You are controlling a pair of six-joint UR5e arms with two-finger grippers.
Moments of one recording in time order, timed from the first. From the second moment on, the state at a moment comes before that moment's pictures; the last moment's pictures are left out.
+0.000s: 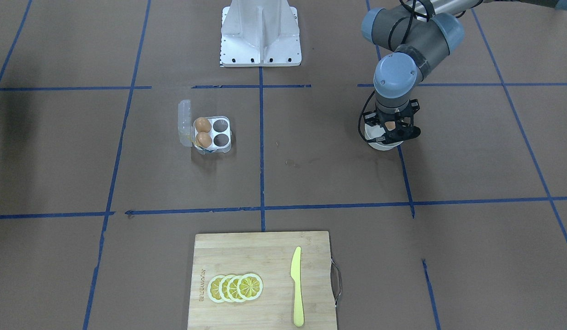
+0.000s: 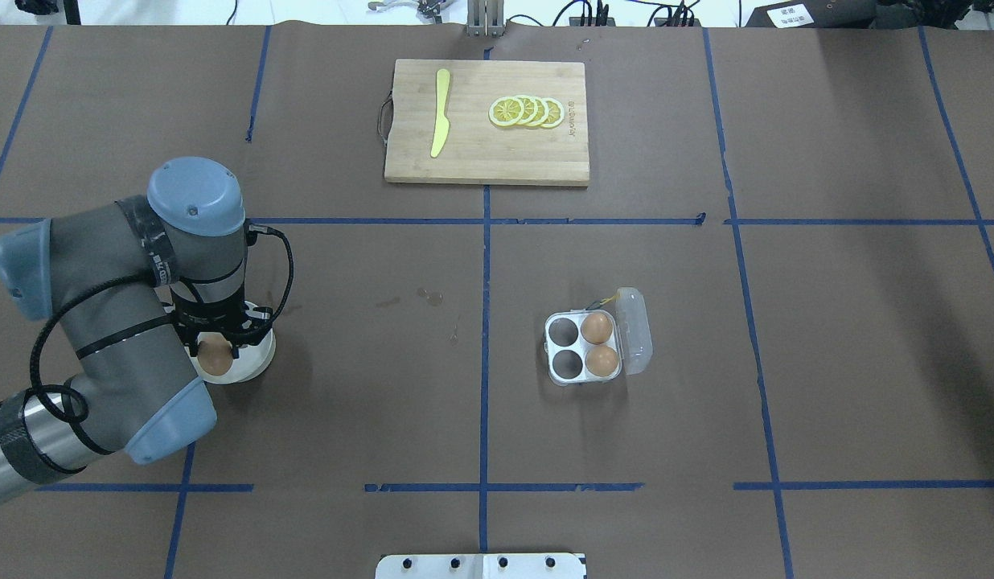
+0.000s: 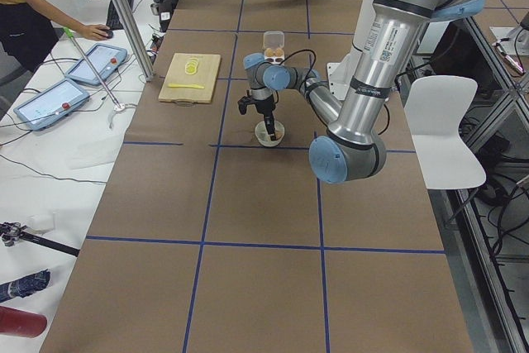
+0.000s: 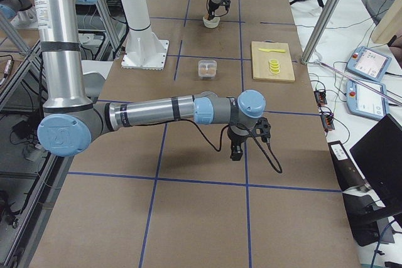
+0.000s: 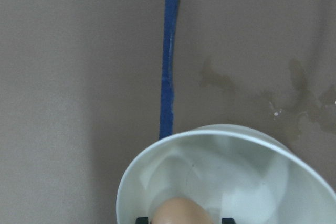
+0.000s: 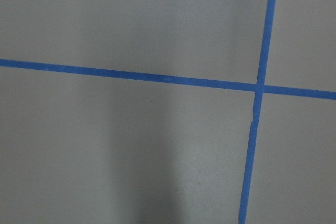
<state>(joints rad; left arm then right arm) -0.65 -1.99 -1.84 -1.14 -2.02 -1.00 1.45 -1.51 1.67 -1.69 2.41 0.02</state>
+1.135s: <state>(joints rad) -0.61 -2.21 -1.82 -1.53 -2.03 -0.95 1.45 -1.50 1.68 -1.69 2.42 0.02</state>
